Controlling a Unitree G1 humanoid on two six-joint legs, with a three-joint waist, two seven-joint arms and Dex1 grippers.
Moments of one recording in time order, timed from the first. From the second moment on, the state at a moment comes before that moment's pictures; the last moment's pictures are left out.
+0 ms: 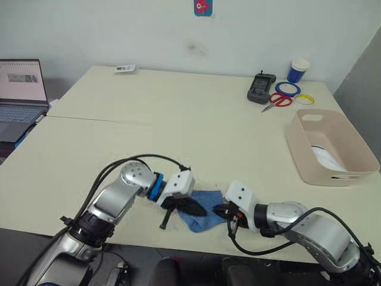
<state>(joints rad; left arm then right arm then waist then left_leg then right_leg) -0.46 0.68 -0.41 -0.05 -0.22 0.28 -1.45 -0.23 -0.63 0.46 -0.64 0.41 0.94 0.49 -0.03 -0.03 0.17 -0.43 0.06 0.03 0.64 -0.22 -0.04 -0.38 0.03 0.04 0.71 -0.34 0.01</state>
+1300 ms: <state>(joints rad) -0.43 0.71 -0.38 0.03 -0.14 0.11 -1.39 -0.24 -0.27 -0.05 -0.60 0.73 1.54 0.36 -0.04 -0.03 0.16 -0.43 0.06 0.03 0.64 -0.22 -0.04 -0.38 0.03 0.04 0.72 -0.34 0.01</state>
